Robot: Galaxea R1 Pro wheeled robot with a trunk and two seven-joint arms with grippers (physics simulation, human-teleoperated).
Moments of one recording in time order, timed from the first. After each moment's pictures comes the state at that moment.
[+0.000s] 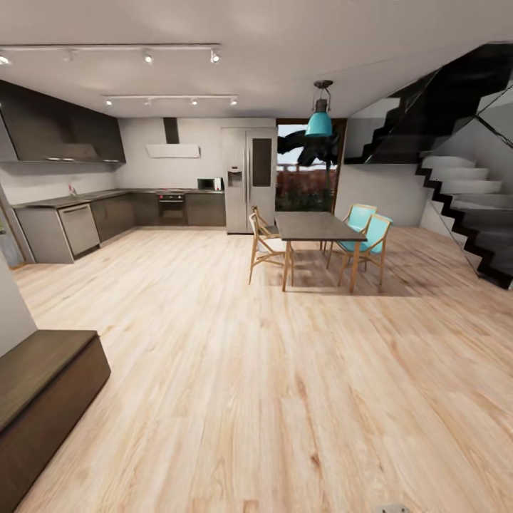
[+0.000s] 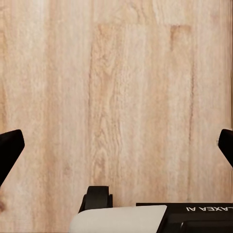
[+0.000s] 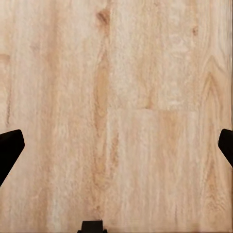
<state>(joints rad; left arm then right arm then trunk) -0.09 -0.05 0.00 -0.63 -0.01 0.25 0.05 -0.21 -0.07 0.00 -0.48 0.03 0.13 0.00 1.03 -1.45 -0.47</state>
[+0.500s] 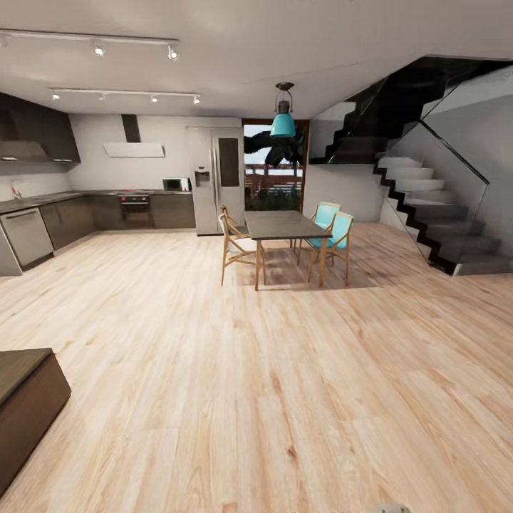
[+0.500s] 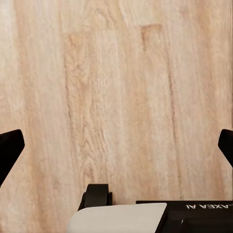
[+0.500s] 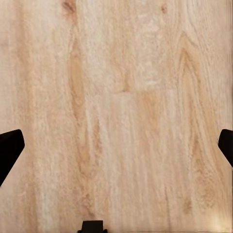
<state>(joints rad) -0.09 -0.05 -0.01 -0.61 -0.01 0.23 0.05 -0.21 -0.07 0.00 -0.48 0.03 0.13 0.00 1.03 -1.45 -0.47</state>
